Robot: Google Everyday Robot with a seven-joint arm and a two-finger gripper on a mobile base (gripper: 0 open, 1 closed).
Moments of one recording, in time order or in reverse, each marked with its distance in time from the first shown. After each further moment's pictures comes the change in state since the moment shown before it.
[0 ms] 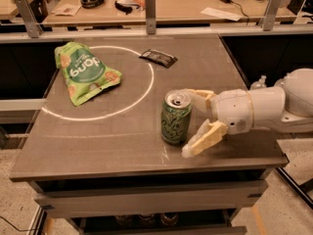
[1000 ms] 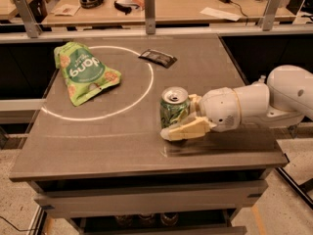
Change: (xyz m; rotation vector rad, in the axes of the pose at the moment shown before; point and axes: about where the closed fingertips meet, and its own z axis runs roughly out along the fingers) arm -0.004 0.001 0.025 -0.078 -0.010 0.044
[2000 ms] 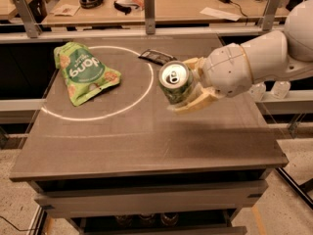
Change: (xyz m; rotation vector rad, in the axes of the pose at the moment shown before) arm -0.068 -0.009 -0.027 0.026 0.217 -0.474
